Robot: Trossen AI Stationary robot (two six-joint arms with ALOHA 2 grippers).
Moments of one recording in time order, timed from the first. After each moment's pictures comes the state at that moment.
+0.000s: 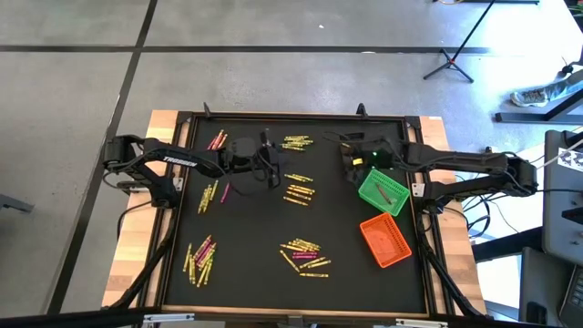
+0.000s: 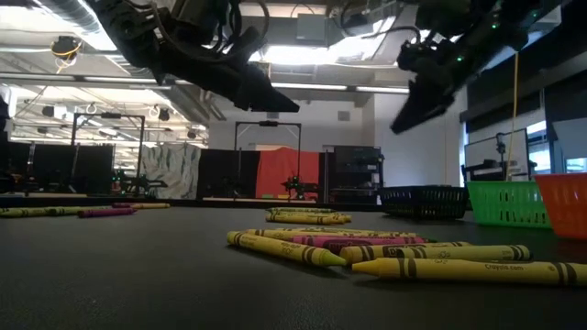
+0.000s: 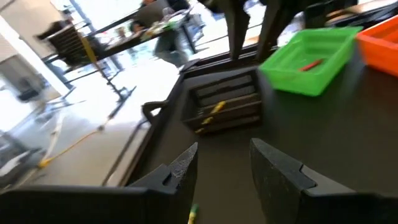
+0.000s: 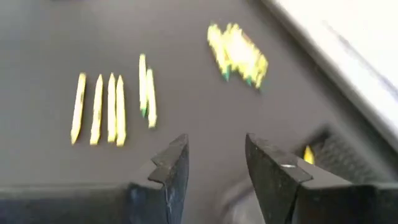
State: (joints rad) left arm 0.22 1.51 0.71 0.56 -0.15 0.35; right arm -0.28 1.12 0.71 -0.30 0.12 0.04
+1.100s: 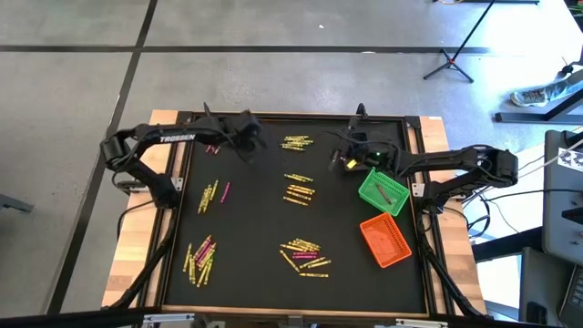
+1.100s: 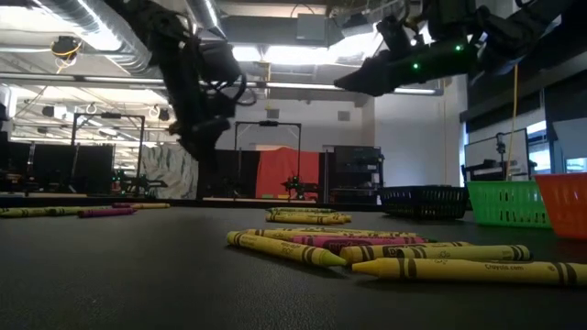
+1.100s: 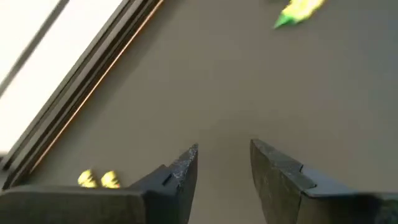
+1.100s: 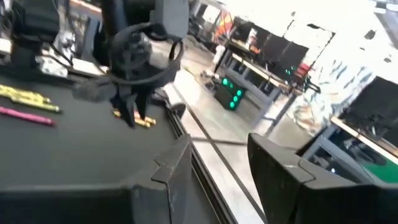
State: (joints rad) left arm 0.56 1.51 0.95 -0.55 -0.24 -0.08; right arm -0.28 1.34 0.59 0.73 0.17 -0.45
